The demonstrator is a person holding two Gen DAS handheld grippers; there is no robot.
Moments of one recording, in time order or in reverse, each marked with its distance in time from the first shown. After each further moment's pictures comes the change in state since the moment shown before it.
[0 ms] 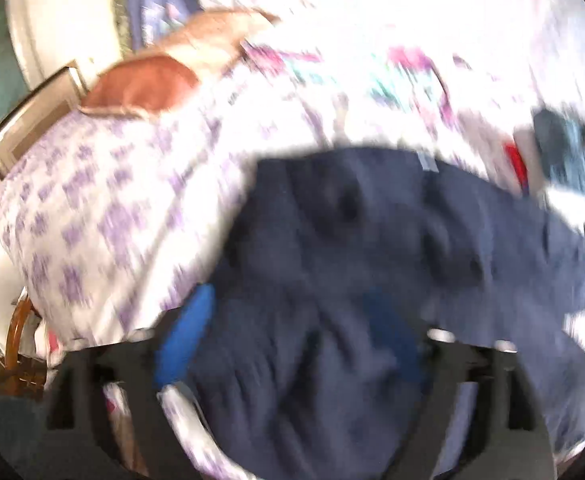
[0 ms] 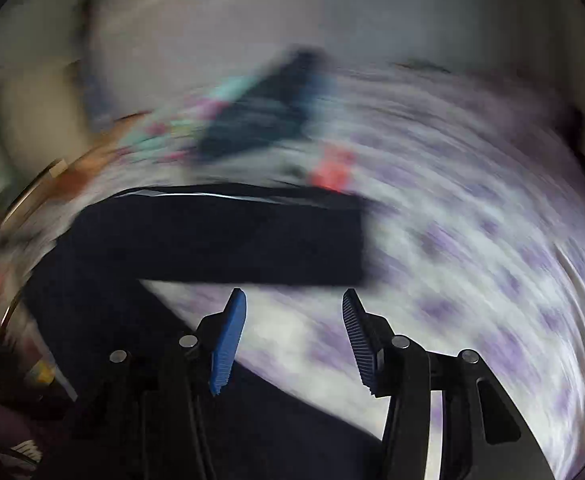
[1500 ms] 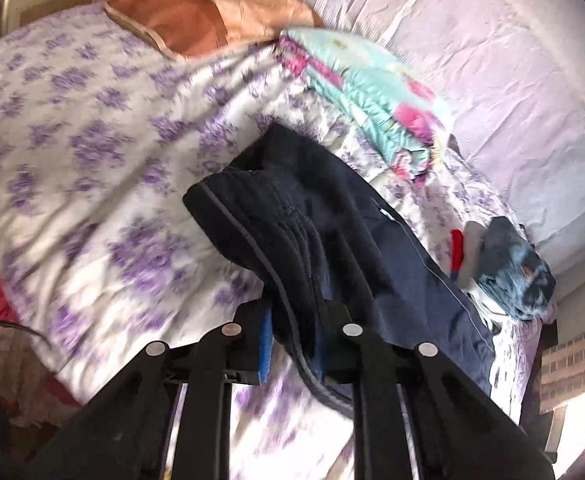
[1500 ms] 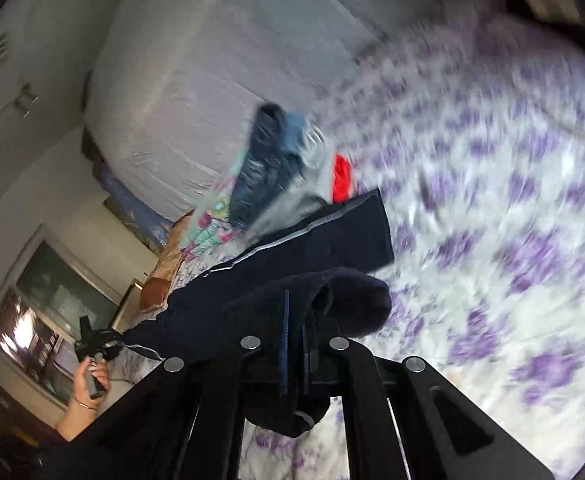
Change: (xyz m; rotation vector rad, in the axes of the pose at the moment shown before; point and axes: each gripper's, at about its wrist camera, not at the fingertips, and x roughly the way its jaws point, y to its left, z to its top) left arm -0.020 0.035 -0.022 -0.412 0.046 -0.289; right arm -0.070 -0.091 -0.076 0.501 -0.199 0.295
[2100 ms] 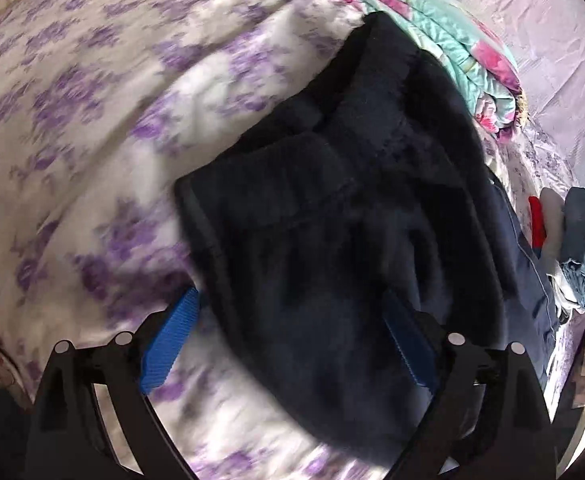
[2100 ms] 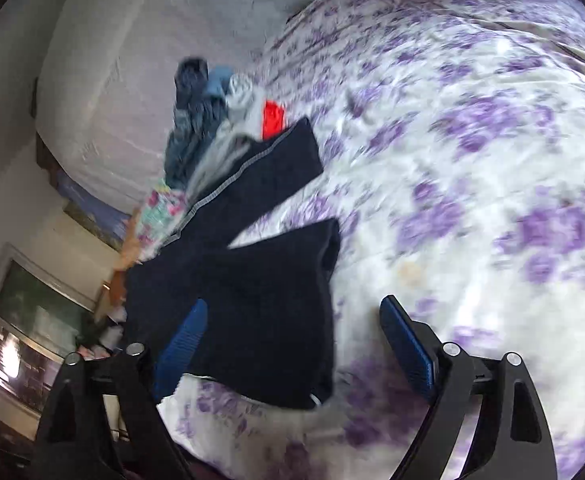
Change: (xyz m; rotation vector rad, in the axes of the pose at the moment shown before) left arm 0.121 0.031 0.017 0.027 0.196 0.161; right arm 0.054 -0.042 -0.068 0.133 0.089 -0.158
